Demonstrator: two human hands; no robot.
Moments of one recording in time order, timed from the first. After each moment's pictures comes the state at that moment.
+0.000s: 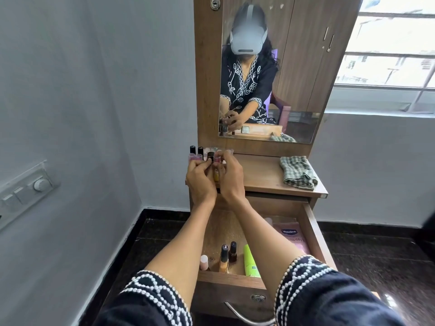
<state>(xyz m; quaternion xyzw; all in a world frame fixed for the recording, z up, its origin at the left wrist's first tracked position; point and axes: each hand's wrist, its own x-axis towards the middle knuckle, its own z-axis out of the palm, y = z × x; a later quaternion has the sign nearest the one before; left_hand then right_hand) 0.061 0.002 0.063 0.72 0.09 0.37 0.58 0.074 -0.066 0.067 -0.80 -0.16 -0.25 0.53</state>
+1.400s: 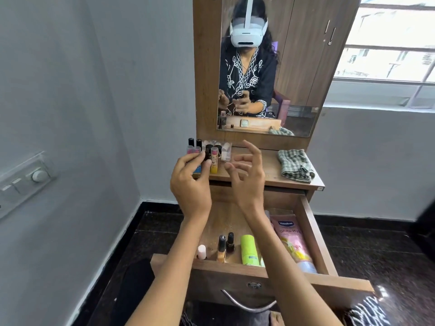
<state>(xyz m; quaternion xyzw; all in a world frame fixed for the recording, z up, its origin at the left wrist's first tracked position) -0.011 0.002 0.079 0.70 0.02 0.51 0.49 0.013 -0.098 0.078 -0.70 -0.14 -0.28 0.64</state>
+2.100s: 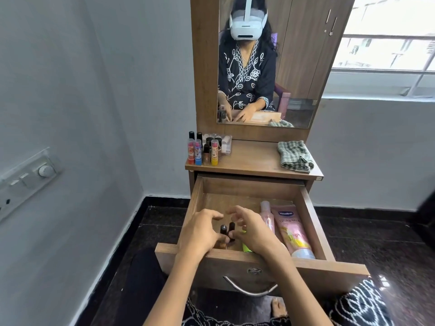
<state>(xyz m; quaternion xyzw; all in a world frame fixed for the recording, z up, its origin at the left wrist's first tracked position) -0.068 0.007 0.016 0.94 0.06 -0.02 0.33 -0.044 -0.140 0.010 -0.92 -0.16 0.06 0.36</state>
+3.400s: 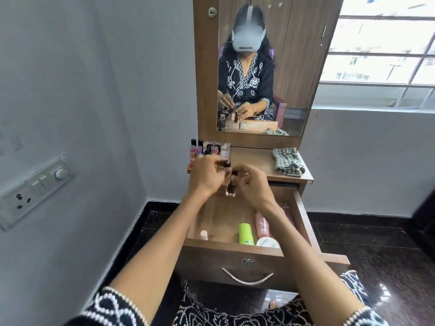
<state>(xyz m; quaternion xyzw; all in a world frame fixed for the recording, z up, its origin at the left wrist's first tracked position) -0.018 -0.001 0.111 0.89 -0.06 0.24 0.38 -0.011 -0.138 0.084 -0.85 -0.17 -0.17 0.47</state>
